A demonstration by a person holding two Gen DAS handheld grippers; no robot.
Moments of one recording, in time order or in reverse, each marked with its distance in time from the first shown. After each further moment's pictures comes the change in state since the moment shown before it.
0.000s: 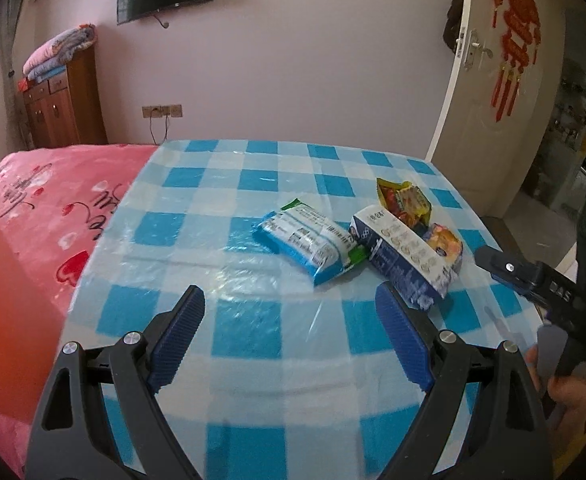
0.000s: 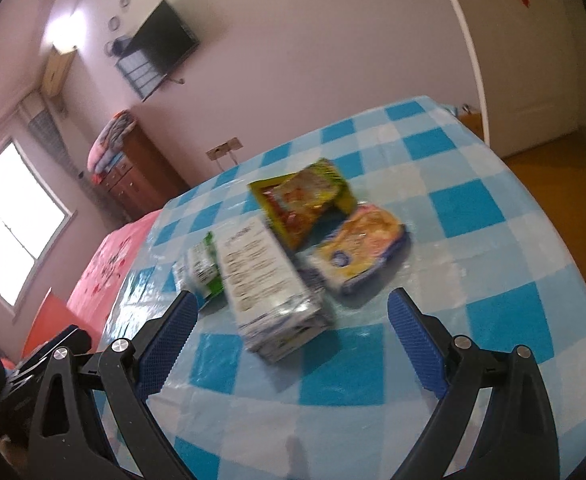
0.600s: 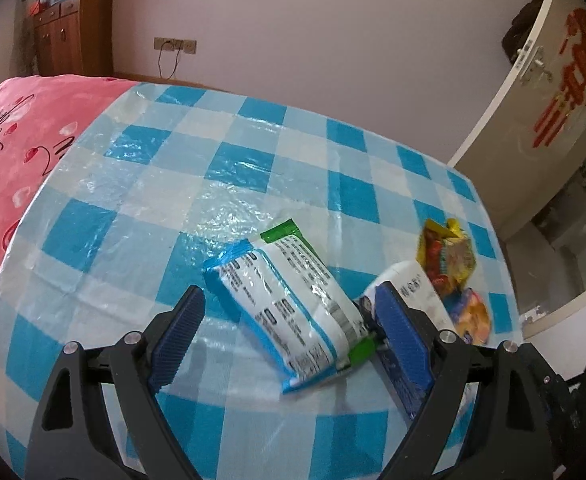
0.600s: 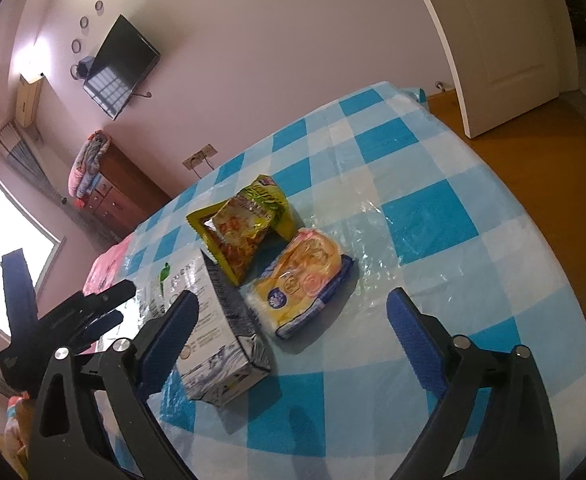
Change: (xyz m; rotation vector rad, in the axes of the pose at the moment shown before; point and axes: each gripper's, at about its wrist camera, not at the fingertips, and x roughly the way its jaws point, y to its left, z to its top) left arm 0.125 -0.002 0.058 -0.206 0.180 -0.010; right arm 0.022 -0.042 0.026 0.097 0.021 -0.039
